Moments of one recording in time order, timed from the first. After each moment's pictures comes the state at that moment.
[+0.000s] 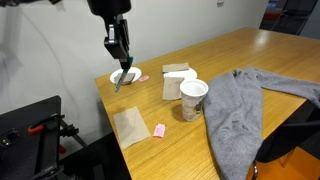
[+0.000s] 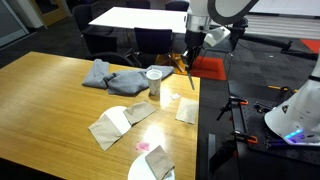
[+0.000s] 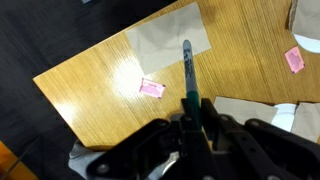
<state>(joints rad) -0.05 -0.12 -0.14 -2.43 0.10 2.32 0.20</state>
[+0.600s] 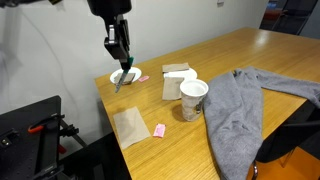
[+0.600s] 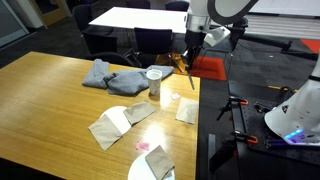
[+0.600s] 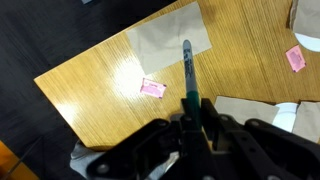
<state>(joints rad) -0.06 -0.12 -0.13 -2.43 0.10 2.32 0.20</state>
